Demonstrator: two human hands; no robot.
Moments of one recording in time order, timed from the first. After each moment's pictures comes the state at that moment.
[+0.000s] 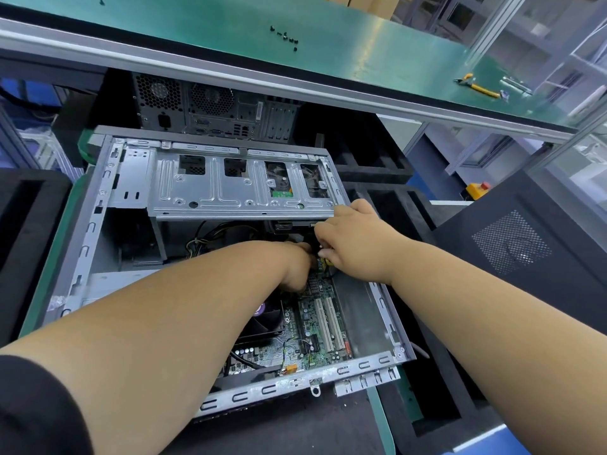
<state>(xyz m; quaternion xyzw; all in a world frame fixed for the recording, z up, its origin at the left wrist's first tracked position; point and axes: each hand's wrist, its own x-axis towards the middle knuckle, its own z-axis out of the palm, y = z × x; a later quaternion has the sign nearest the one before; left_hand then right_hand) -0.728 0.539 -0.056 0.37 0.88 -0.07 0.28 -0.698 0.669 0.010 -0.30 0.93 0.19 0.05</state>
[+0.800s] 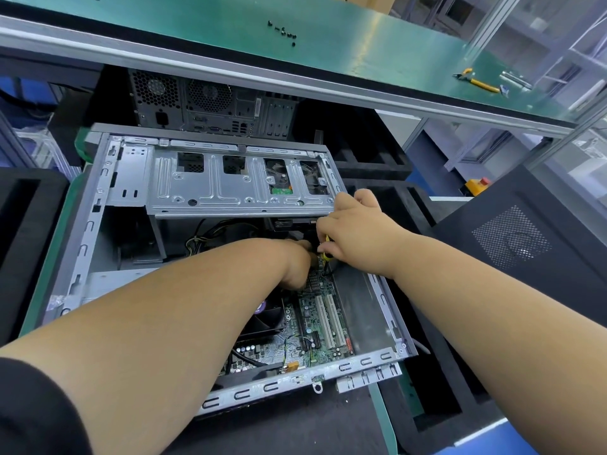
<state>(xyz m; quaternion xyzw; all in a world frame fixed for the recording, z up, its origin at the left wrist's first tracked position) -0.728 0.540 -0.057 0.37 0.88 -0.10 0.29 -0.701 0.669 0.008 -0.29 0.94 0.17 0.01</state>
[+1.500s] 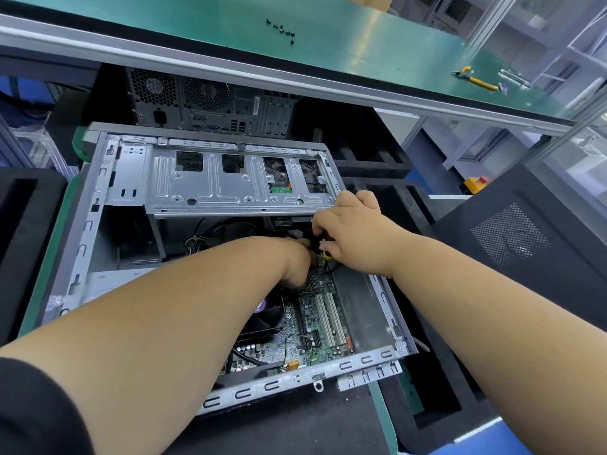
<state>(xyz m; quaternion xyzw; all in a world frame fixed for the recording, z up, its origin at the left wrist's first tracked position) -0.726 0.540 -0.052 0.39 0.87 -0.12 0.28 -0.699 0.669 0.005 -0.27 0.96 0.12 0.01</state>
